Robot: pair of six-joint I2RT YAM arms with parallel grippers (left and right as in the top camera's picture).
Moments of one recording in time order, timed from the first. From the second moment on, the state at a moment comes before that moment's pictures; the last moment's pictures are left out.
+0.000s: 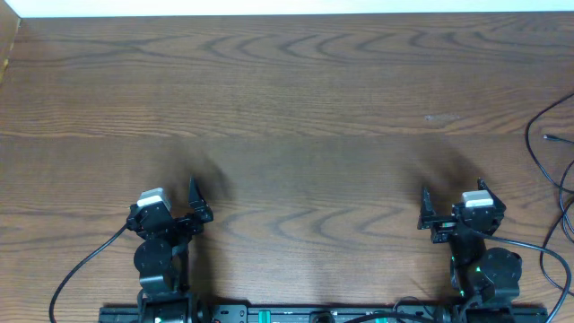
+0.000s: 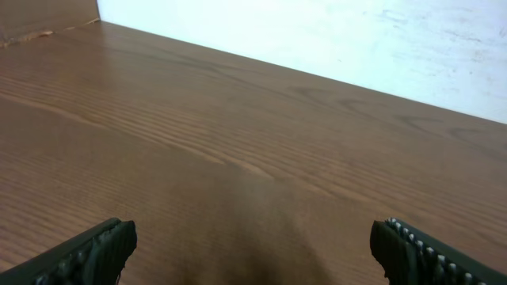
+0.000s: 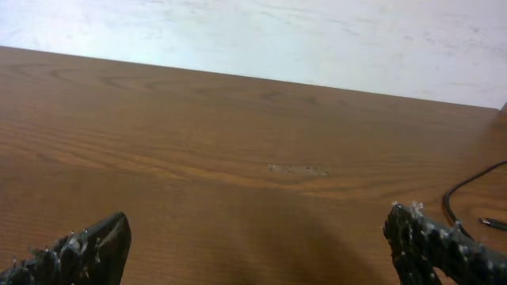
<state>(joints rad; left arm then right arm) 0.10 0.14 0.02 -0.11 -0.07 -0.20 0.05 0.01 0.07 -0.21 -0.02 -0.10</state>
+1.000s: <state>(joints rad) -0.09 0.12 0.02 -0.11 -0.04 -0.20 0.05 0.01 0.07 -0.21 -0.02 -0.10</state>
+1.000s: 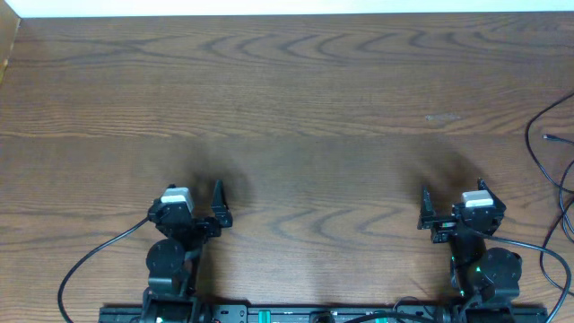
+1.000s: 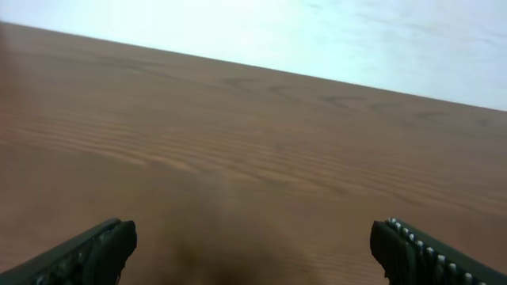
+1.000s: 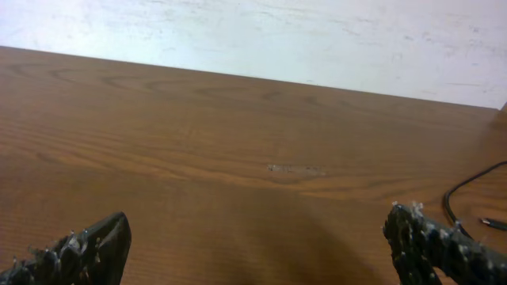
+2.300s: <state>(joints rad) -0.08 0.01 0.02 -0.11 -0.01 0.12 0.05 0.01 0.07 -0.21 -0.02 -0.10</state>
